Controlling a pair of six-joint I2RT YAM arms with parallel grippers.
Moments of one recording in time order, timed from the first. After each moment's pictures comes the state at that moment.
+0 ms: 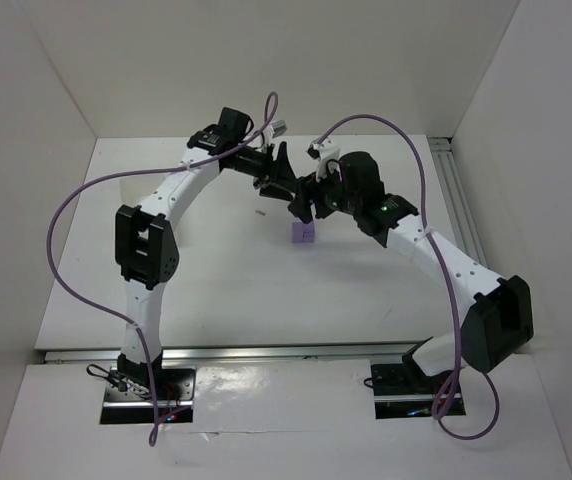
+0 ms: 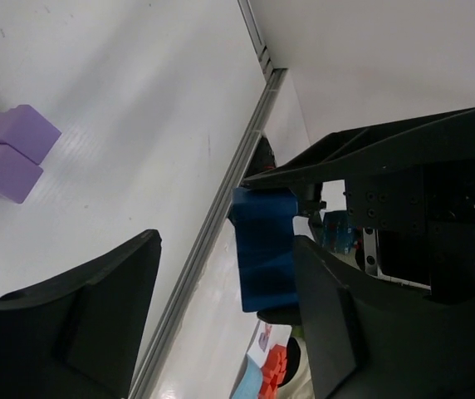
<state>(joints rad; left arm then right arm) -0.35 2.14 2.07 -0.81 1.07 -0.40 0.53 1.41 1.21 -0.23 -0.24 0.06</state>
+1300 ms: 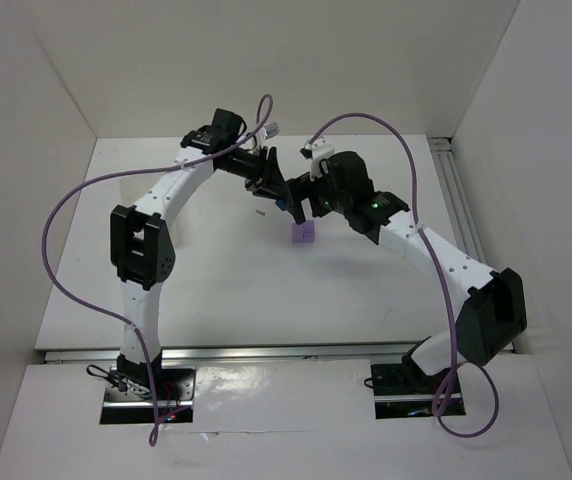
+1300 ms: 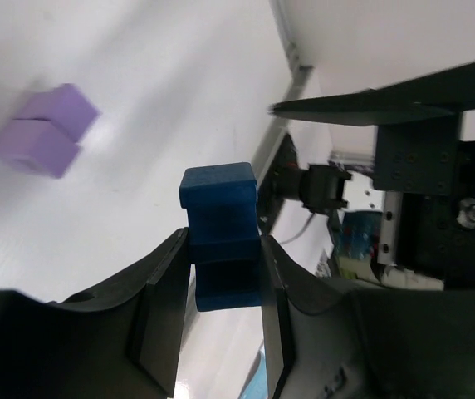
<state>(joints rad) -0.34 2.13 2.04 -0.86 1.05 -0.32 0.58 1.47 1.26 -0.28 -0.06 0.03</state>
